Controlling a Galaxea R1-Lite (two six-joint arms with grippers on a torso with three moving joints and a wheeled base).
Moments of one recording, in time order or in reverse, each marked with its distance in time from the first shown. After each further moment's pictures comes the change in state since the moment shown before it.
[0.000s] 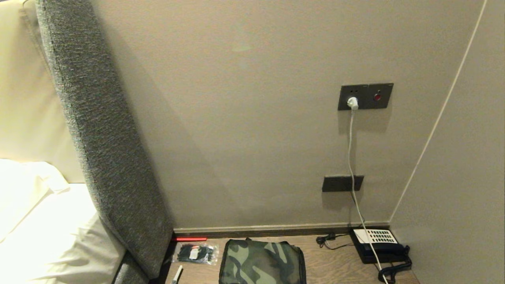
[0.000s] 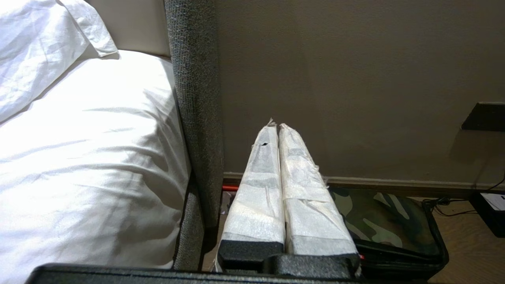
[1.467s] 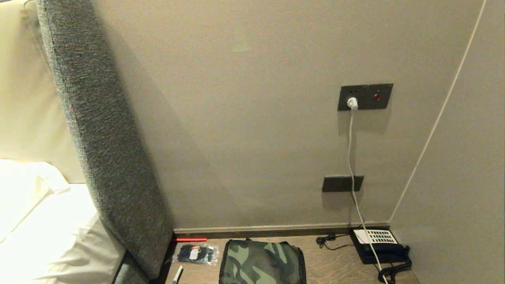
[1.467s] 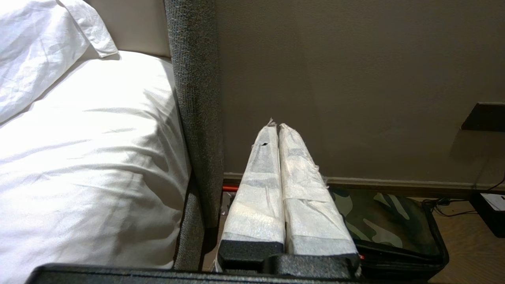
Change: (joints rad) left arm 0.000 0.000 0.000 0.000 -0.001 0.002; right arm -0.001 0.000 0.000 0.000 -0.004 0.016
